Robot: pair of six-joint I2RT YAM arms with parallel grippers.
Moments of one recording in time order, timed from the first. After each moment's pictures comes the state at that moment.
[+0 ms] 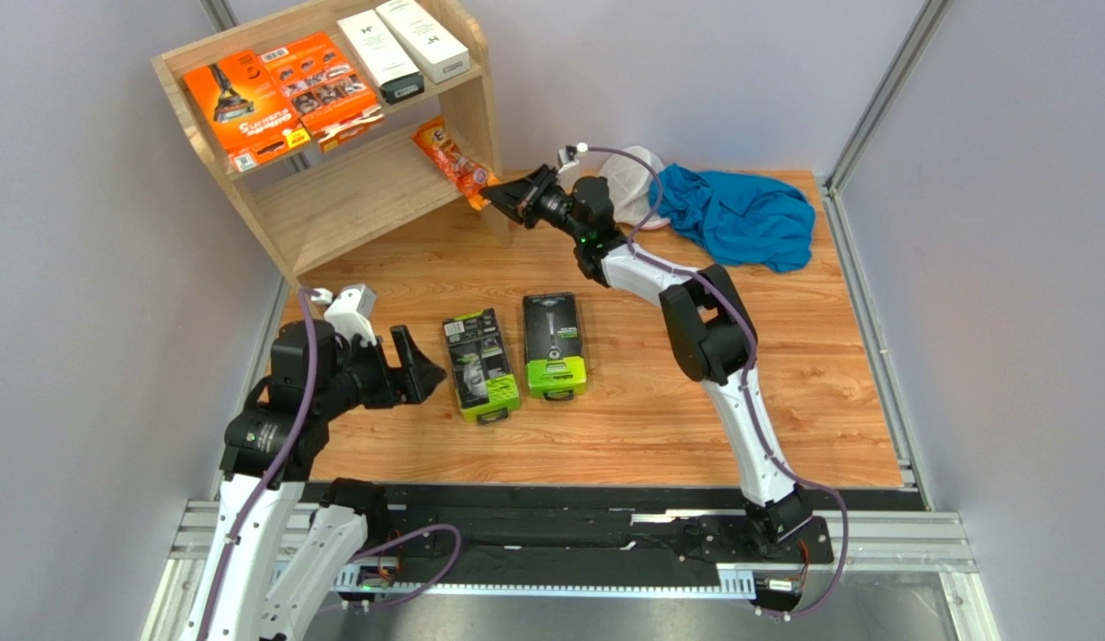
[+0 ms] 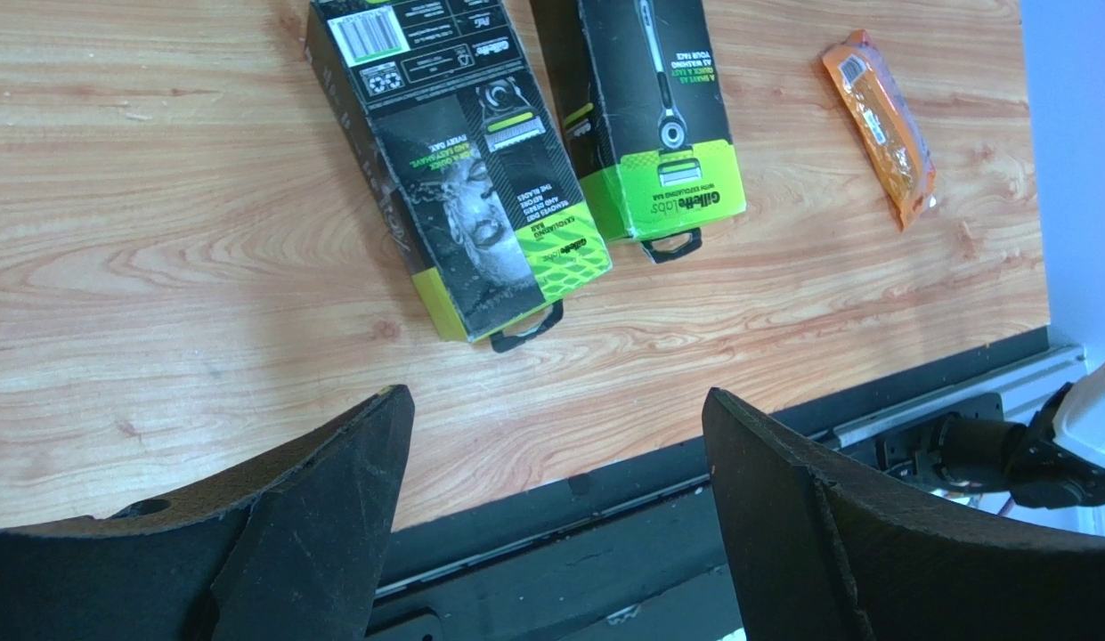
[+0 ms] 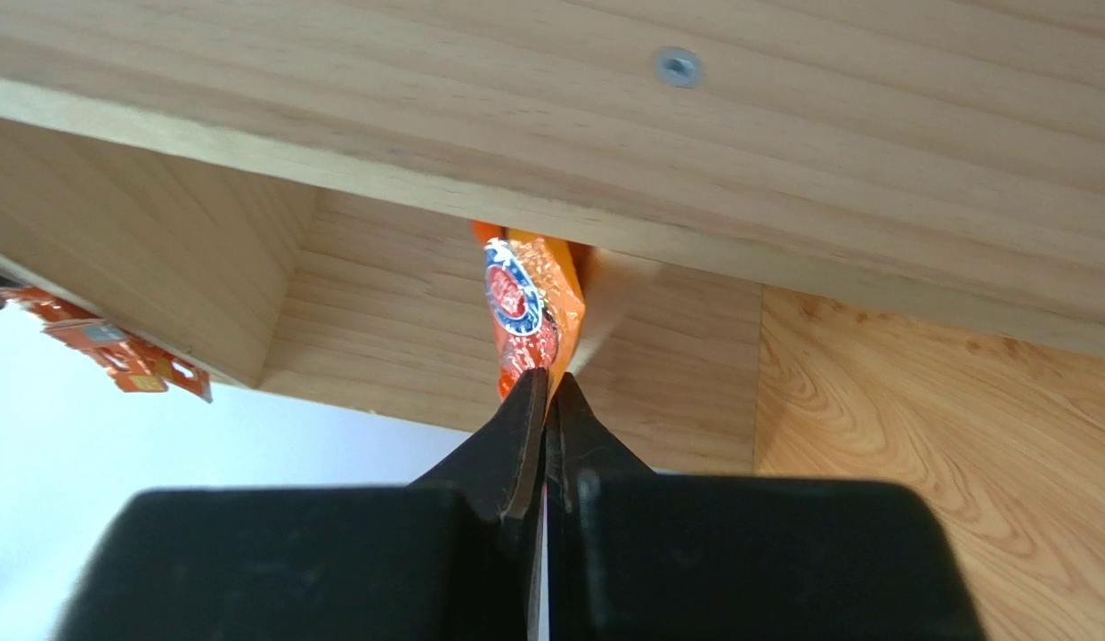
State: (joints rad) left arm -0.18 0.59 0.88 -0.90 0.29 -0.39; right arm 0.54 2.43 1.88 0.72 -0.44 1.44
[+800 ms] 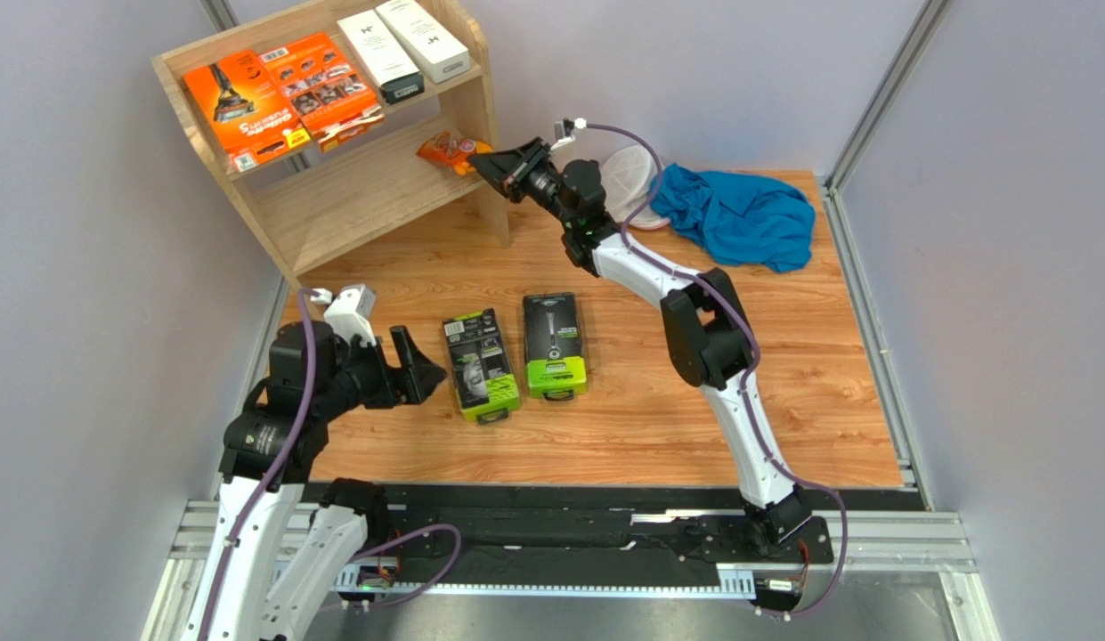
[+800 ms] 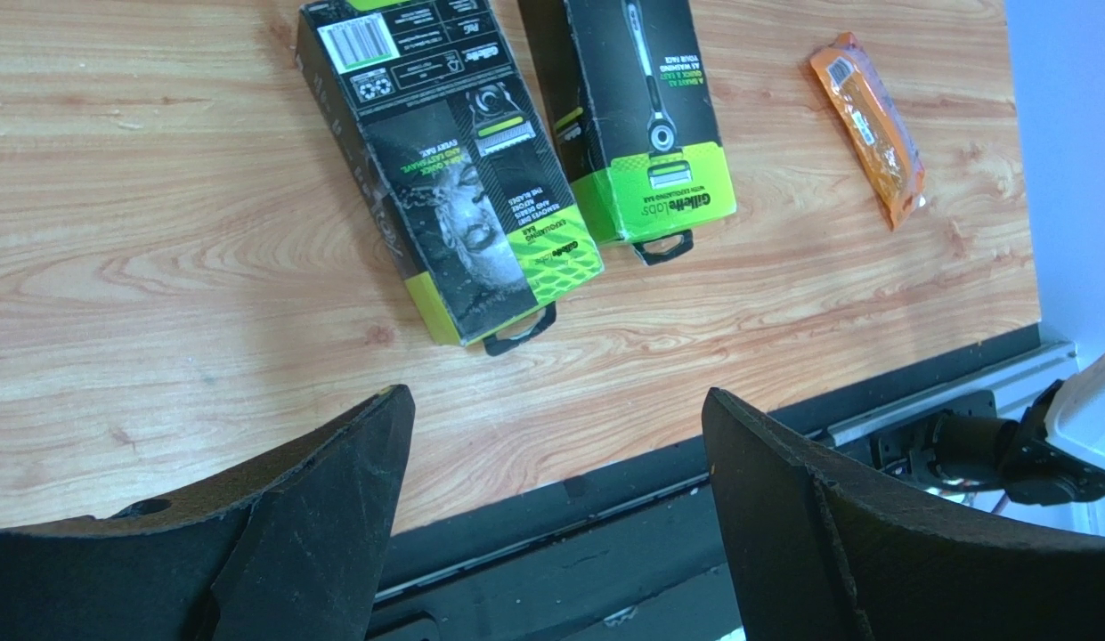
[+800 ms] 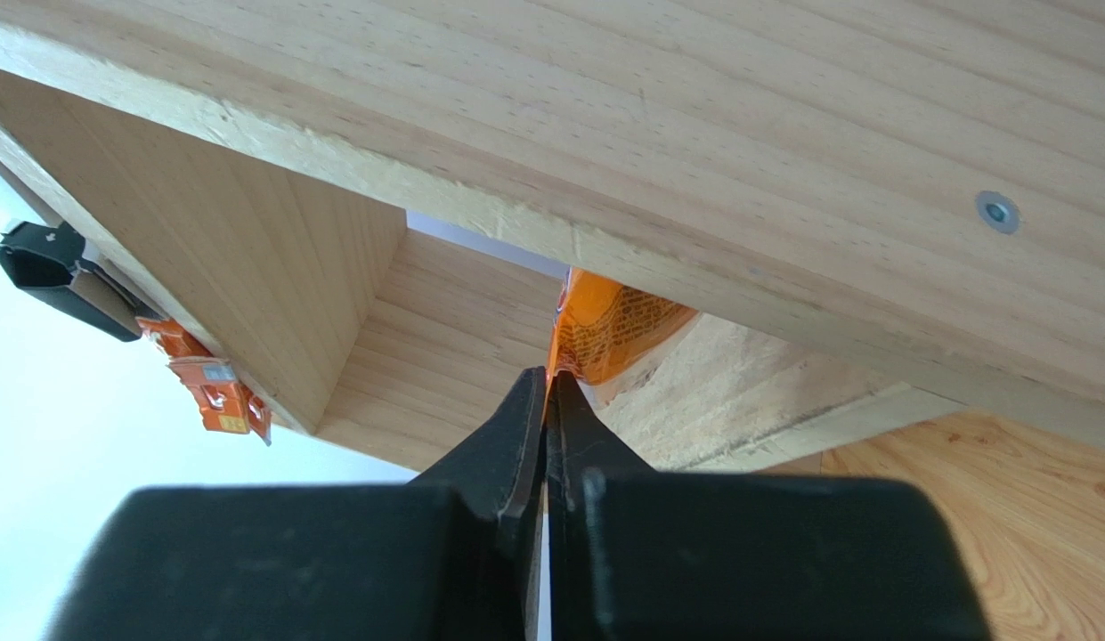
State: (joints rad) left arm -0.18 0.58 0.88 -0.89 0.30 -0.39; right arm 0.59 2.41 2.00 0.70 -0.29 1.39
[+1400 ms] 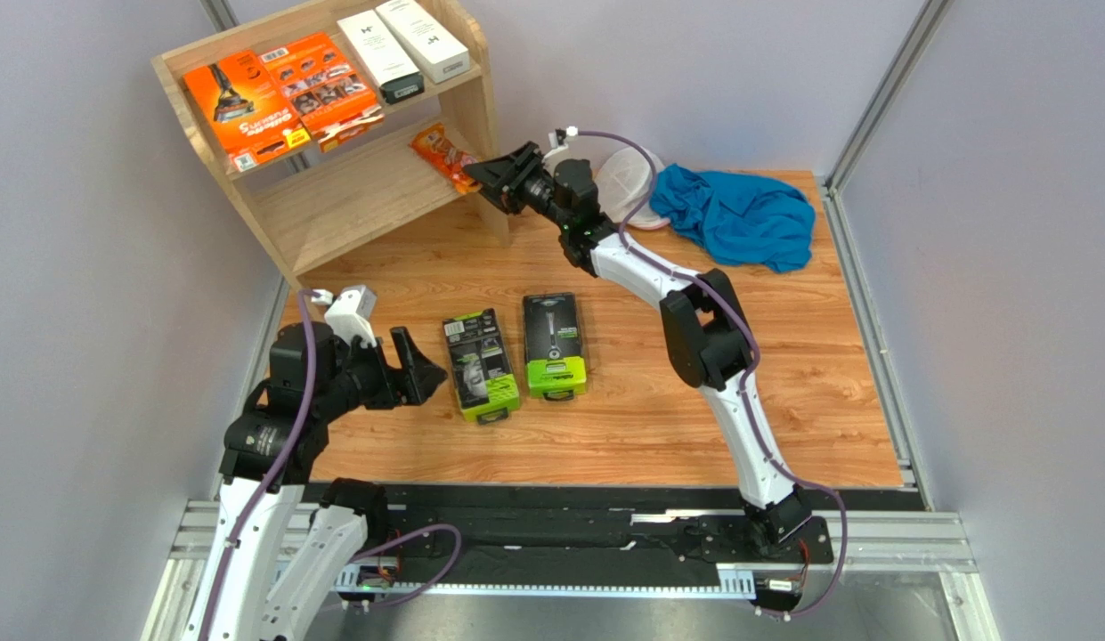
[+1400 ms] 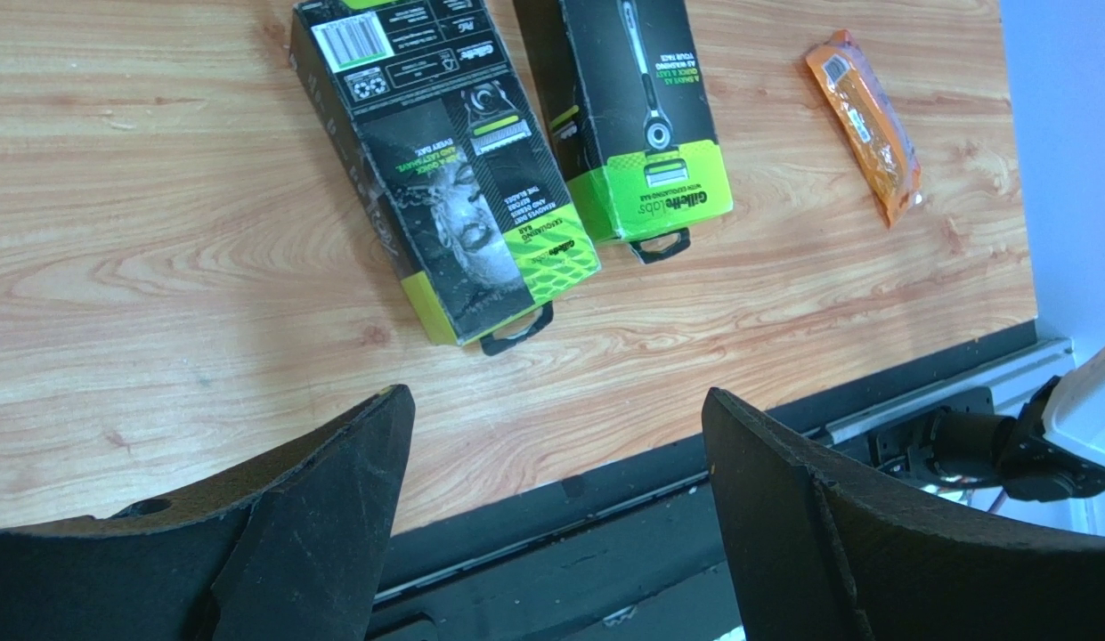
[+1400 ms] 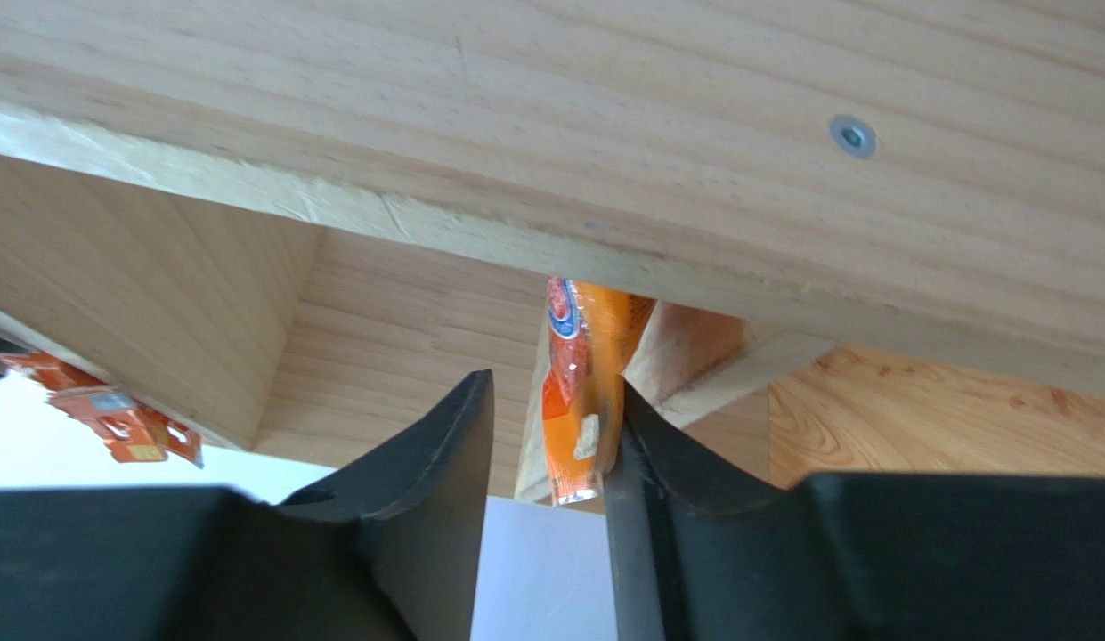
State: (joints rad) left arm -0.18 0.58 0.87 -0.89 0.31 -0.39; right arm 0.59 2.41 2.01 0.53 -0.30 1.37
